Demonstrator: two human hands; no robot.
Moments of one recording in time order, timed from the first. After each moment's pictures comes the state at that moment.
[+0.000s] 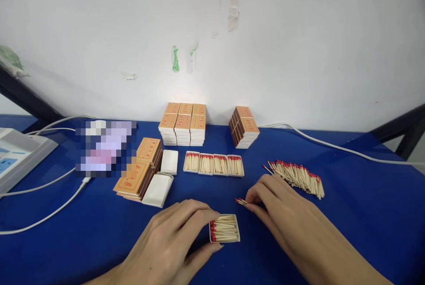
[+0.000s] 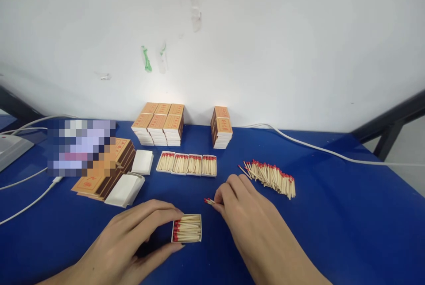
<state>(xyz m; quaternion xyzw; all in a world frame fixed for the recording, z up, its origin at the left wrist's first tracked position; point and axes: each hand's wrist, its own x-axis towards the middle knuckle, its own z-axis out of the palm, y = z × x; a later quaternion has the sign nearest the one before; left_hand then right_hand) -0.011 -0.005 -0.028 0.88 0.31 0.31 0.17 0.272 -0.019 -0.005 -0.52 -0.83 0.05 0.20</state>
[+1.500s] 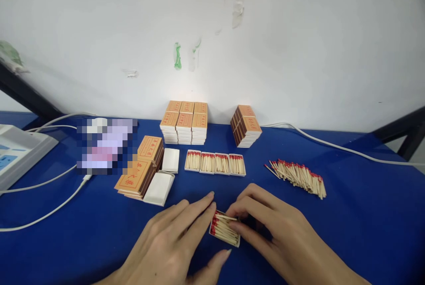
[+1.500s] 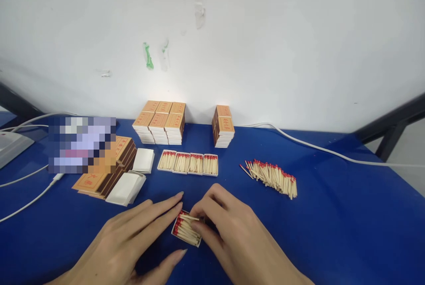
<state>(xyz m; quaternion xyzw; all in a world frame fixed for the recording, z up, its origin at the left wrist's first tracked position) -0.011 -0.016 -0.026 0.89 0.33 0.32 0.00 0.248 -0.029 -0.002 -0.50 -0.79 0.27 0.24</state>
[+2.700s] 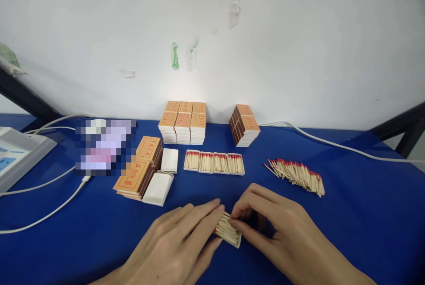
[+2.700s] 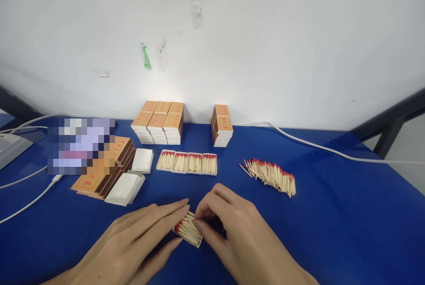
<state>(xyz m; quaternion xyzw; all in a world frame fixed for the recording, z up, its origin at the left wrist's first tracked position) -0.009 -0.010 -0.017 0.91 0.29 0.29 0.03 0.248 -0.028 0.003 -0.54 -0.74 0.32 0.25</state>
